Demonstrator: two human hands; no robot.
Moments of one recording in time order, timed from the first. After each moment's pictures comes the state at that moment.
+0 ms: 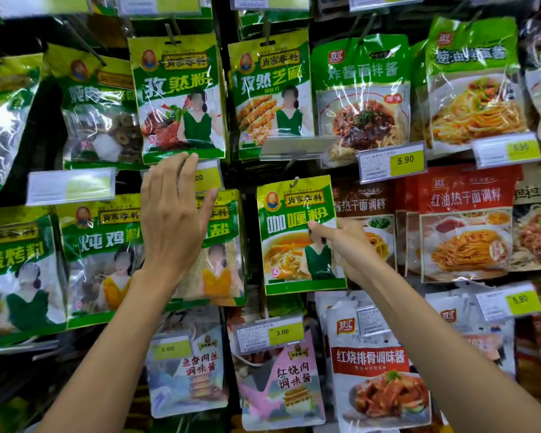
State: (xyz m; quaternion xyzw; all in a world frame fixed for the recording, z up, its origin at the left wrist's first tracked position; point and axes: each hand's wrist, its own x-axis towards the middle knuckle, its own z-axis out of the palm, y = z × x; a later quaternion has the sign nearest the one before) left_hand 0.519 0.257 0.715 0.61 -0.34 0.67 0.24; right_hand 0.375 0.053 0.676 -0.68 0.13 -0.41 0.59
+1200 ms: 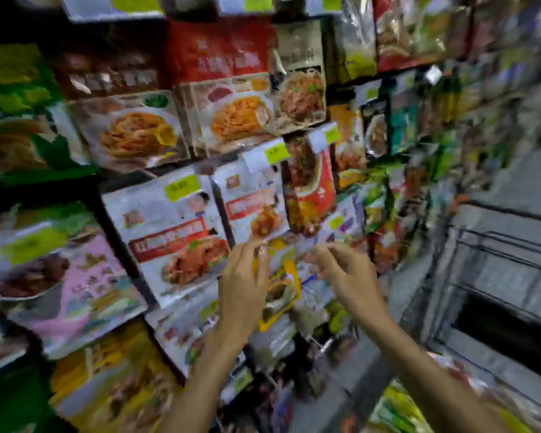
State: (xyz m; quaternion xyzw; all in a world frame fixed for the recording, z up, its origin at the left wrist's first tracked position) left_hand 0.261 0.106 0.448 0.59 -0.64 0.06 0.49; right_hand 0.097 0.070 0.445 -0.64 0.42 -0.51 0.38
